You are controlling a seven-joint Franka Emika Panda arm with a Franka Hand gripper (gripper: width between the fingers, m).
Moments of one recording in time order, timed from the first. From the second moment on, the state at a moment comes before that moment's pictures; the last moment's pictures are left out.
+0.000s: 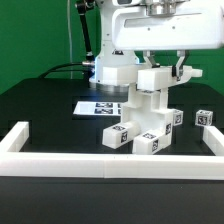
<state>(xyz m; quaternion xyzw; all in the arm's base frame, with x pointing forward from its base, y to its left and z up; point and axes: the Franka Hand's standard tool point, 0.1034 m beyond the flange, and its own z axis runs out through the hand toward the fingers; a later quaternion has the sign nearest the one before) 0.537 0.054 0.134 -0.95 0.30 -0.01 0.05</state>
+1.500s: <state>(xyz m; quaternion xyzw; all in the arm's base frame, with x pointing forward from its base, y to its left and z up) 0.534 0.058 0.130 -0.95 0.30 -0.01 0.05</state>
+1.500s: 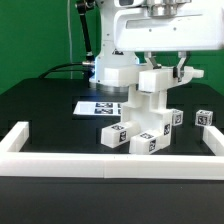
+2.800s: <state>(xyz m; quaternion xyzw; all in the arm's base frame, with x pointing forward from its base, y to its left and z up) 0.536 0.057 0.130 -0.95 0.29 -0.01 0.05</state>
